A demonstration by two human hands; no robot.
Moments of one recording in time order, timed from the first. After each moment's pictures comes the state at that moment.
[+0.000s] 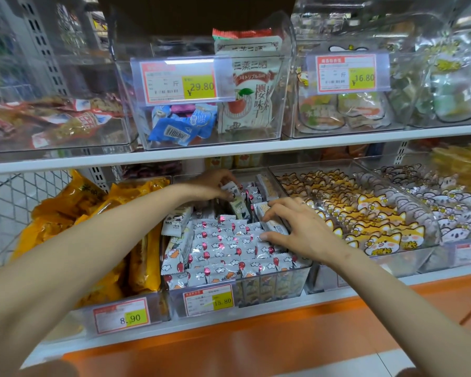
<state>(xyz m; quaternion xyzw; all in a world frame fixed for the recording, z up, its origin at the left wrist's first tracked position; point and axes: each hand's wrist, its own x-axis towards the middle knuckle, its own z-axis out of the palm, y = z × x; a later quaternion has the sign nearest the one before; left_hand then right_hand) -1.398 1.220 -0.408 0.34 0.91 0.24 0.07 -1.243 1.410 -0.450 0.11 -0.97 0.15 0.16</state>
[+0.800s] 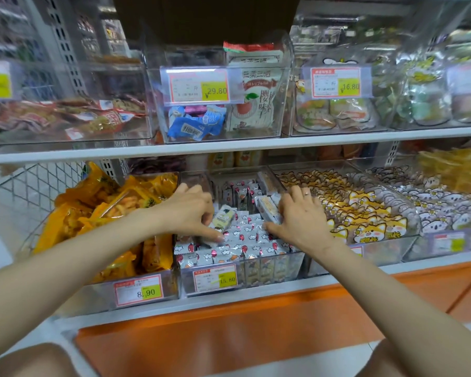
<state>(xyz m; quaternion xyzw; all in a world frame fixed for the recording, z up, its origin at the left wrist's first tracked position) -1.295 1.159 -0.397 0.39 0.91 -0.10 -0.03 -1.221 1.381 -0.442 -0.05 -0.97 -0.02 0.22</state>
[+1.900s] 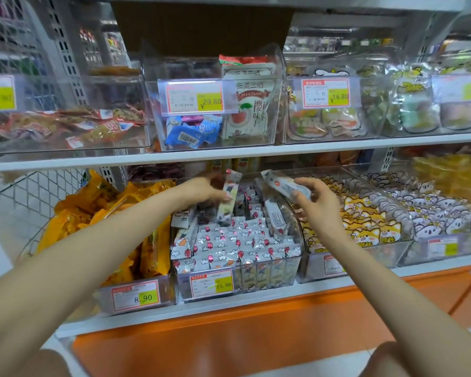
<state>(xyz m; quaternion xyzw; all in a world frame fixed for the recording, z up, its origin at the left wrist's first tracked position) -1.329 1.196 -0.381 0.25 0.90 0.34 0.08 -1.227 1.420 -0.432 -0.07 -0.81 0.48 0.34</state>
